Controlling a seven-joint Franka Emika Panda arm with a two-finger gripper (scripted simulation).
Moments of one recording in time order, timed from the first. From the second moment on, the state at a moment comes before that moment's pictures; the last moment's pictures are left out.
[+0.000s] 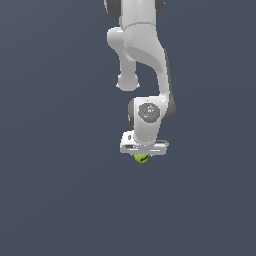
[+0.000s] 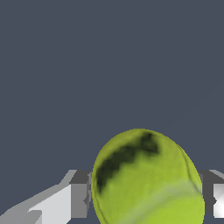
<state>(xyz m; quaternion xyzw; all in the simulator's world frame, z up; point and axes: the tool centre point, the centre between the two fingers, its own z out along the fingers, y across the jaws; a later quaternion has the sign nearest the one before) 0.018 0.064 0.044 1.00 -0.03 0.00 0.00</state>
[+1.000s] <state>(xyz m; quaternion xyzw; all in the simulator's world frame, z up) -0.029 -0.023 0.160 1.00 -0.03 0.00 0.00</state>
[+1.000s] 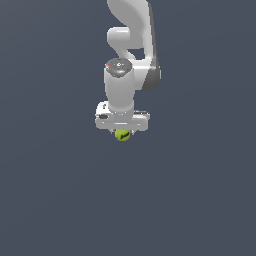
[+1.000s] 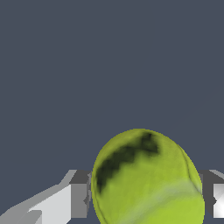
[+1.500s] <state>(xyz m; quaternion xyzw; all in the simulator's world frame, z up) -0.064 -0.093 0.254 1.00 -0.03 0.00 0.00</state>
